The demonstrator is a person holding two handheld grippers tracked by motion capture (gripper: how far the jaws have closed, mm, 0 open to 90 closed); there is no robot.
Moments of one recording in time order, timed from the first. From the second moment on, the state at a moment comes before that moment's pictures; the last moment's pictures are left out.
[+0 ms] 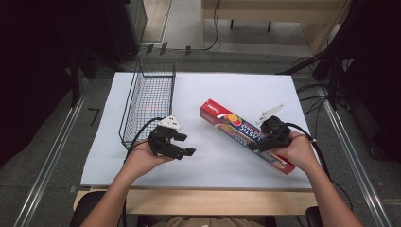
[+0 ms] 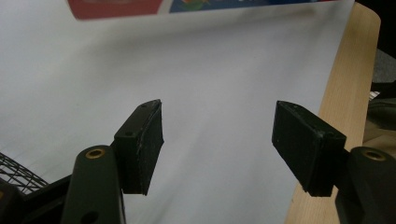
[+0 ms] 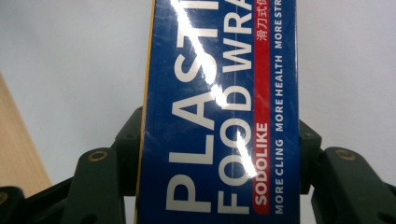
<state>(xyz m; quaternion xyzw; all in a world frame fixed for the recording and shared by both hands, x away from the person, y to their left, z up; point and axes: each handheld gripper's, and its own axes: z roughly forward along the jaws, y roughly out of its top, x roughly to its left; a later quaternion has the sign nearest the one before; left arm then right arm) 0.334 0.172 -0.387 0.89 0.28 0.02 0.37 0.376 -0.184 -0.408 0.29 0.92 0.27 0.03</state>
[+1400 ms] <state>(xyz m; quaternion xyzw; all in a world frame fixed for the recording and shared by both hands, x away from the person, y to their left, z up) 0.324 0.159 -0.370 0.90 0.22 0.03 0.37 0.343 -0.155 -0.416 0.10 0.96 0.27 -0.03</state>
